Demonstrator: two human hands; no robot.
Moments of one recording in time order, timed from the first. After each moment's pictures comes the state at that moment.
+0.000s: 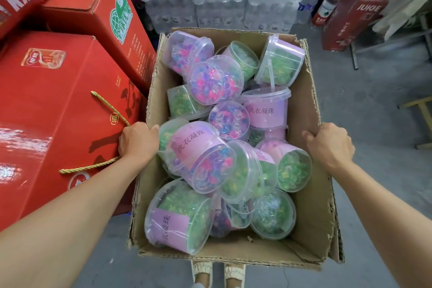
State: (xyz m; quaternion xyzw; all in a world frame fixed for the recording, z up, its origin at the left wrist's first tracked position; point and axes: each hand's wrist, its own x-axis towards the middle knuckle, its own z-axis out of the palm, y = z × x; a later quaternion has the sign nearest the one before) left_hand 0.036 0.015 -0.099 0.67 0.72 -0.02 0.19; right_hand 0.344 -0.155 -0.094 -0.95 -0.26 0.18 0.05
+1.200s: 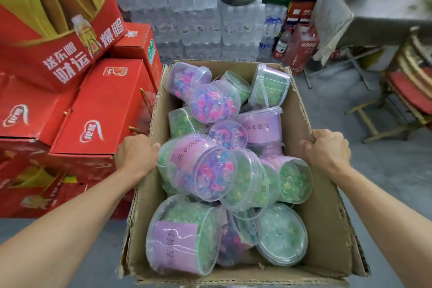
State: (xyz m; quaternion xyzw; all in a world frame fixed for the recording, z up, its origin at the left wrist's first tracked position) left_hand -0.053 -0.115 0.049 0.76 0.63 0.01 0.15; right_hand 0.252 -0.312 0.057 -0.95 -0.27 0.09 0.11
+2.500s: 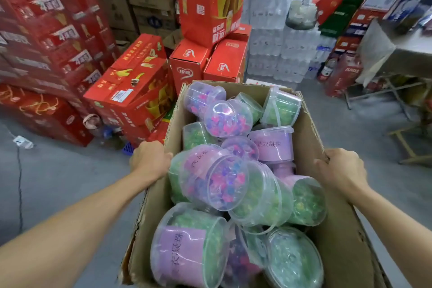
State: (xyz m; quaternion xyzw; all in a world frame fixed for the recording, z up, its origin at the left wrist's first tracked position) left_hand -0.424 -0.371 0.114 0.71 0.69 0.01 0.12; right_hand -0.078 -0.525 0.134 -0.91 -0.39 0.09 0.11
